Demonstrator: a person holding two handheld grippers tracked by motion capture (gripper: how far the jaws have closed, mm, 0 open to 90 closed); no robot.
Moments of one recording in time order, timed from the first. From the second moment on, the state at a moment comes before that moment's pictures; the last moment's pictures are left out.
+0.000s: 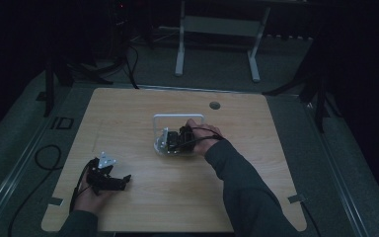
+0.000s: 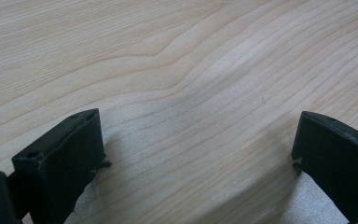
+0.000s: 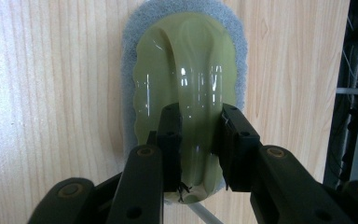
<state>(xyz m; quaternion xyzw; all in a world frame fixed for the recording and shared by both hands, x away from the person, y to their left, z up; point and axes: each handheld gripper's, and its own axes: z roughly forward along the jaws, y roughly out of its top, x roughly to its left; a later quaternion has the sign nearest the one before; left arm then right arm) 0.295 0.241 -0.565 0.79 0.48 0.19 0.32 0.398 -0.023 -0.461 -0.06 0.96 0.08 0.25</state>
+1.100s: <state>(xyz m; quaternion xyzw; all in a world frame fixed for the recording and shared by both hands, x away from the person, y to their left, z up) 0.295 0.241 -0.565 0.79 0.48 0.19 0.32 0.402 -0.019 -0.467 -0.05 0.96 0.07 0.27</state>
